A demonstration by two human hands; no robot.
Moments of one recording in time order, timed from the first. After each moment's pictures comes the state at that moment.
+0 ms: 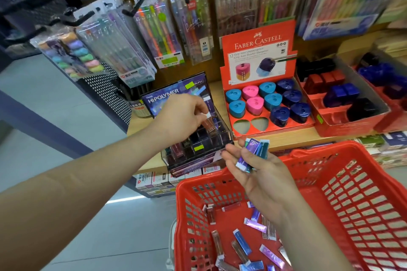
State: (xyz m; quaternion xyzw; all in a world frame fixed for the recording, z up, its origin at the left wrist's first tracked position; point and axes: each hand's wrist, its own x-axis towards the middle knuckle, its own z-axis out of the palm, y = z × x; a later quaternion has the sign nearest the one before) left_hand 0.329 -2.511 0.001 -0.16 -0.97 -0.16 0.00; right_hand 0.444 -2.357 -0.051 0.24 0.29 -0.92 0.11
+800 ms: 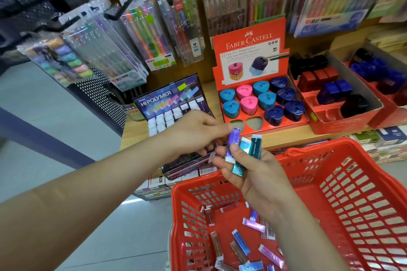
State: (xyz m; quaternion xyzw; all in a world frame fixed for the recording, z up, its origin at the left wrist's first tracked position) left_hand 0.356 -2.478 0.002 -0.07 -0.88 -0.40 -0.25; right_hand 0.444 -2.354 -0.046 0.18 0.36 -0.91 0.13
